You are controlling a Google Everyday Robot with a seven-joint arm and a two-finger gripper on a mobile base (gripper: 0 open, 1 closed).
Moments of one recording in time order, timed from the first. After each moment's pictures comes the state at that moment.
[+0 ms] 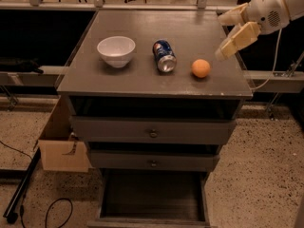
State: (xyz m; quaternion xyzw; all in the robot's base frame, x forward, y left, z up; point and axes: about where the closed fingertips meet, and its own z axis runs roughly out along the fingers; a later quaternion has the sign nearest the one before) arm 0.628 -0.176 0.968 -0.55 0.71 0.24 0.37
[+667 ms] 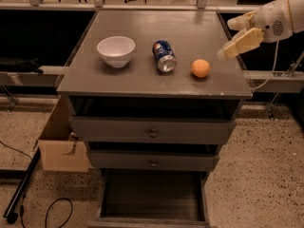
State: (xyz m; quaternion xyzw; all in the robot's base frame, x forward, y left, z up) arm 0.644 -0.193 0.954 -0.49 0.73 0.25 0.41
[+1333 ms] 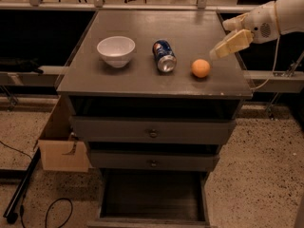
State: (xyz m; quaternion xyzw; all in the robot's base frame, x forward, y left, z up) arm 0.676 -0.193 0.937 -0.48 0.74 0.24 0.41
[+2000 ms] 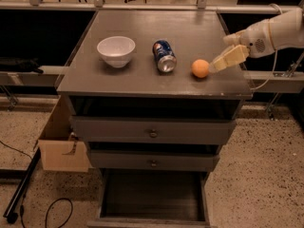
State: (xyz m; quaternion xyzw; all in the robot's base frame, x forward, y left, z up) arm 0.679 -0.199 0.892 -0.45 0.76 0.24 0.39
